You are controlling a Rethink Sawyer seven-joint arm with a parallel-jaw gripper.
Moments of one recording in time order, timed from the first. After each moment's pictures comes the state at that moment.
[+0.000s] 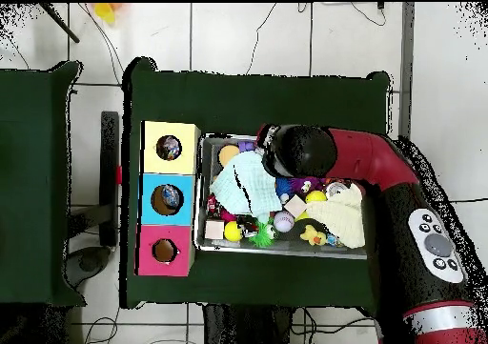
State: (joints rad) arm -0.60 -0.63 0.42 1.48 -0.33 0.70 2.03
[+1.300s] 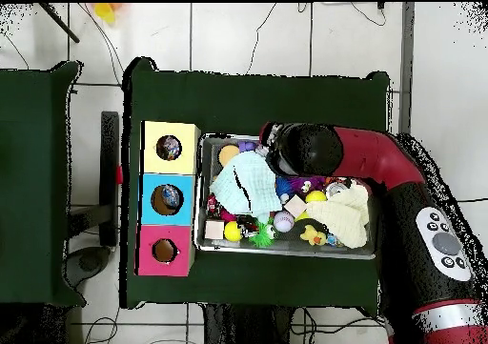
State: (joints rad) arm -0.65 -0.62 0.48 1.47 -0.36 0.70 2.03
